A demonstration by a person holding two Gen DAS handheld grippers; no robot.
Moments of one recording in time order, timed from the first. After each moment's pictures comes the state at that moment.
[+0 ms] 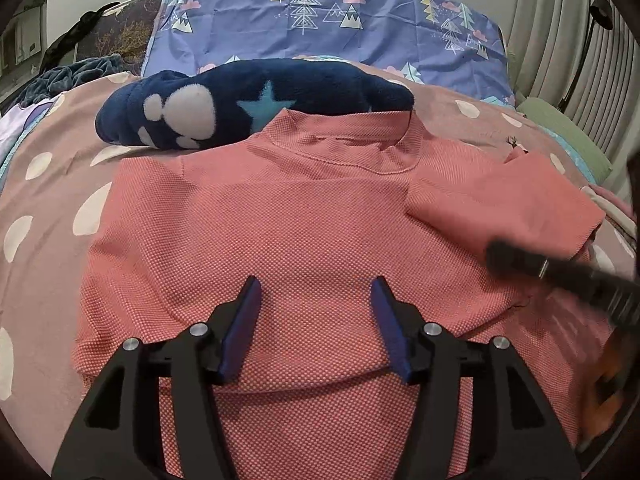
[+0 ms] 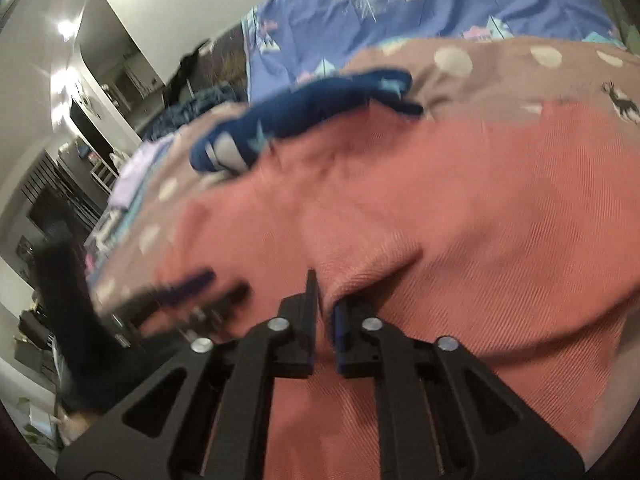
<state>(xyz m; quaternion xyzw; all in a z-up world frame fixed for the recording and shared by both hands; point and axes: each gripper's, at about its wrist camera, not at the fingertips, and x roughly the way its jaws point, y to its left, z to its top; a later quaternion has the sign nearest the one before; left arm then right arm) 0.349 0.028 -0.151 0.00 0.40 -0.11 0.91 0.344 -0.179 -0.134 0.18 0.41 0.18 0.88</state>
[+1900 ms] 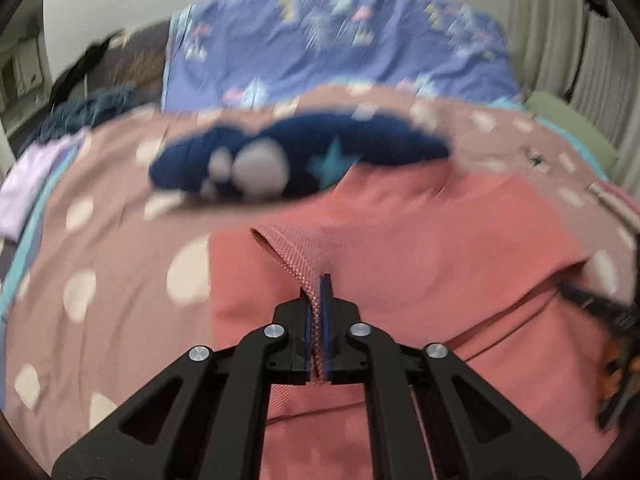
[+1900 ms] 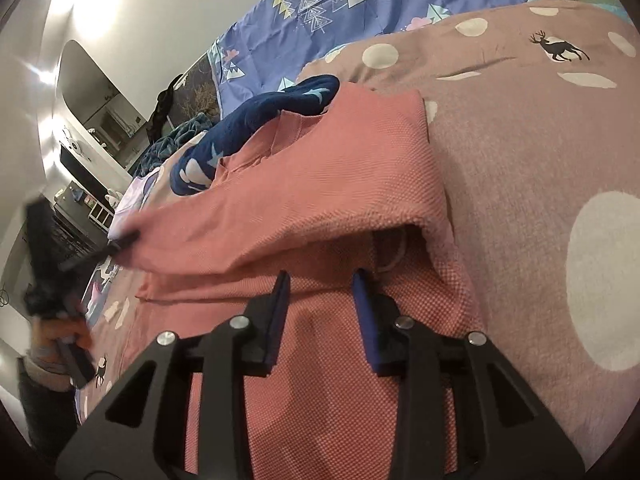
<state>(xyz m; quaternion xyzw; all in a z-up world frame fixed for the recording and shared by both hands) 0.368 0.084 -0.104 0.05 0.40 -0.08 0.91 0.292 -0.255 -0.146 0.25 0.39 0.15 0.87</state>
